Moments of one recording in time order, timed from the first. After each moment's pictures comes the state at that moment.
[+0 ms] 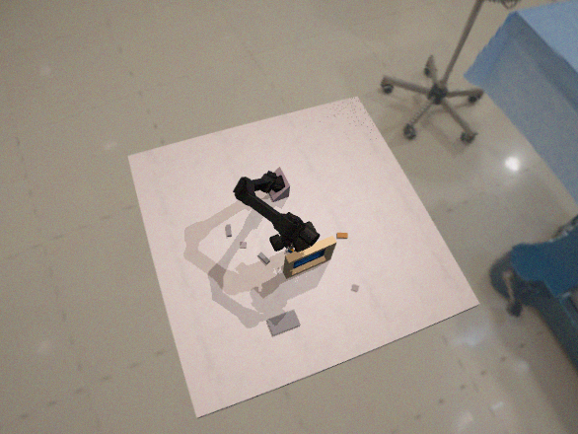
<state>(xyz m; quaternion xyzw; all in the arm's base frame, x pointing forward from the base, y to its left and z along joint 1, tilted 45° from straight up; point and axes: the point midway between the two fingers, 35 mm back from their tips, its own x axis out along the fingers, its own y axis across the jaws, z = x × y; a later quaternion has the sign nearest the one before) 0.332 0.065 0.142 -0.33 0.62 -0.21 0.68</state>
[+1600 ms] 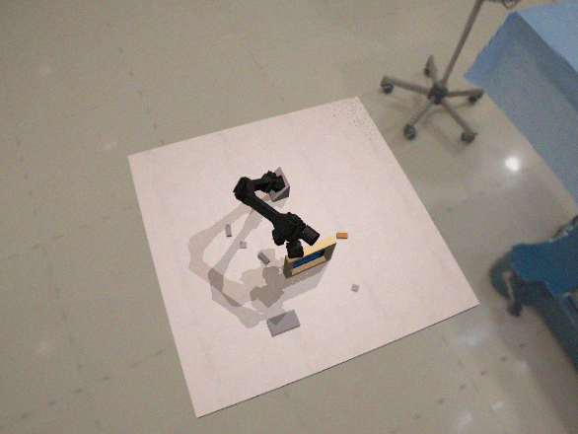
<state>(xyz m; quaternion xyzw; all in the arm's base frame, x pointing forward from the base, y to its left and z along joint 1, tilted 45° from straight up) 0.330 0.064 0.142 0.35 0.20 -0.63 0.66</state>
